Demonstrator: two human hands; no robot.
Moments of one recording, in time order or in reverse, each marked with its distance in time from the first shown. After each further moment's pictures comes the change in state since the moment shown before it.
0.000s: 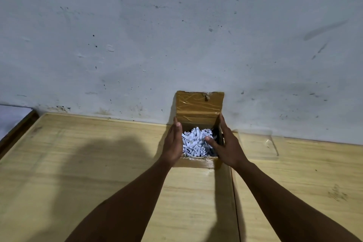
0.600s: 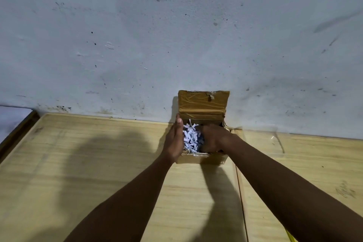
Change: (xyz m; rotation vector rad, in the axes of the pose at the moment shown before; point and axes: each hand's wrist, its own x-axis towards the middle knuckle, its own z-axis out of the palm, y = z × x) left_hand 0.007 0.000 -0.010 -0.028 -0.049 -0.027; right_hand 0.055 -0.043 0.027 -0.784 -0.582 0.042
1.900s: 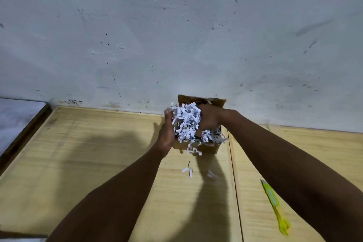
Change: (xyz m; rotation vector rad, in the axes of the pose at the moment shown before) left_hand -0.023 0.009 -0.034 -0.277 -0.091 -0.160; right_hand -0.026 -0.028 -0.063 0.156 -0.088 -0.120
